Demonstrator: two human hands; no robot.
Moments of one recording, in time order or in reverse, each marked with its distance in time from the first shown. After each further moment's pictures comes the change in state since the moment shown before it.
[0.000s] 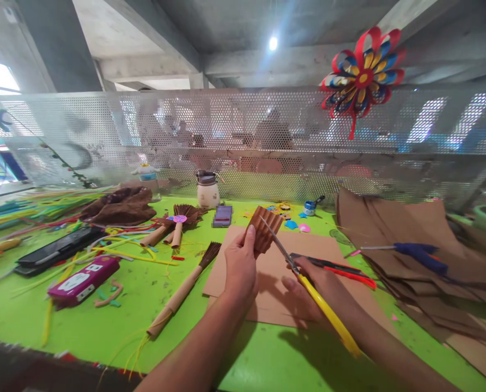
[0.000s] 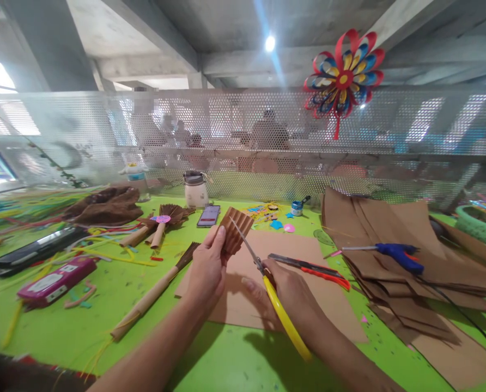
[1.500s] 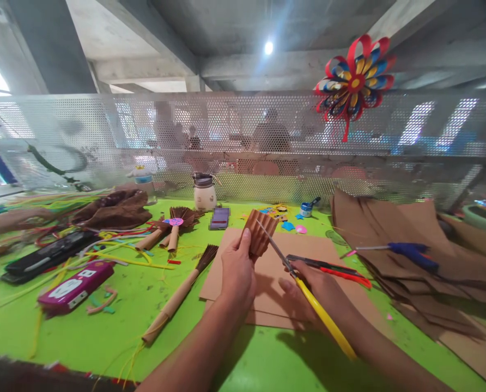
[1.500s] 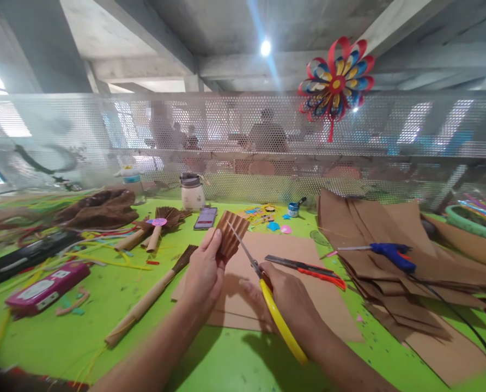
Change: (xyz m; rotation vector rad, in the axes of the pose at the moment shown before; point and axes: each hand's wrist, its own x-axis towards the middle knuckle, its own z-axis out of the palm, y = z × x) left_hand 0.000 0.001 0.002 -0.062 0.034 -0.044; right_hand -0.002 -0.001 0.003 0.011 0.082 0.001
